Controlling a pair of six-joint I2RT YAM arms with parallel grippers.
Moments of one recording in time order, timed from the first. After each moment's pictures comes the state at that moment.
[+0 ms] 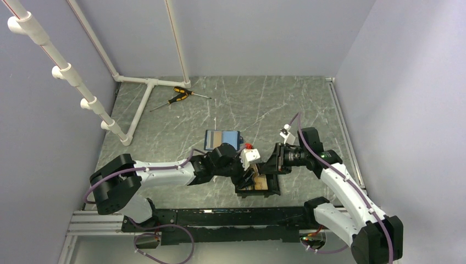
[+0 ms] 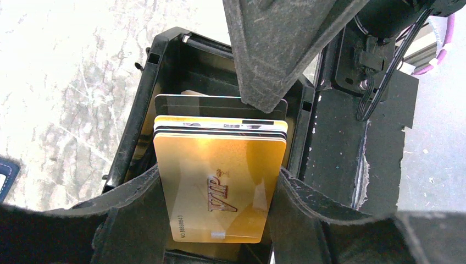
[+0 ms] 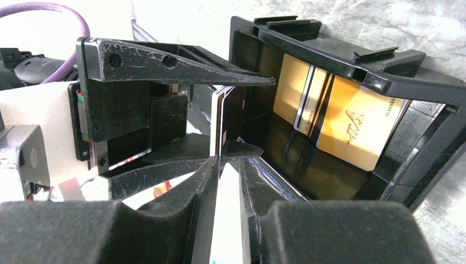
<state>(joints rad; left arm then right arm) -1.09 1.49 0.77 0.21 0.29 -0.06 0.28 0.91 0.63 -0.60 -0.79 0.59</state>
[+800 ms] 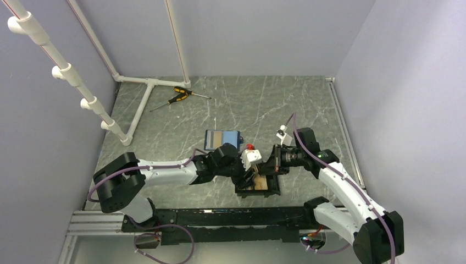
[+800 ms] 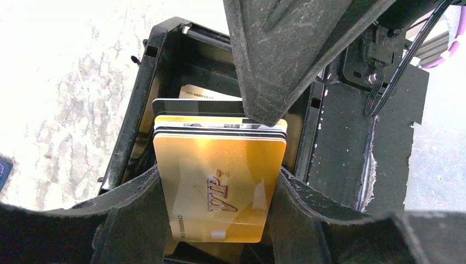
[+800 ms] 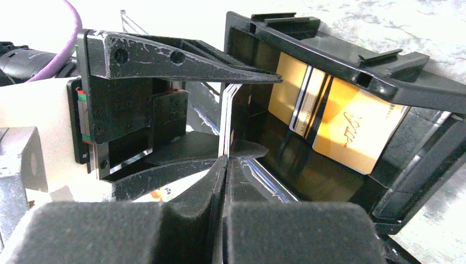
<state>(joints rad) -1.09 1.52 0.79 0.19 0.29 -0.05 0.34 0.93 0.62 -0.58 -0.77 0.59</state>
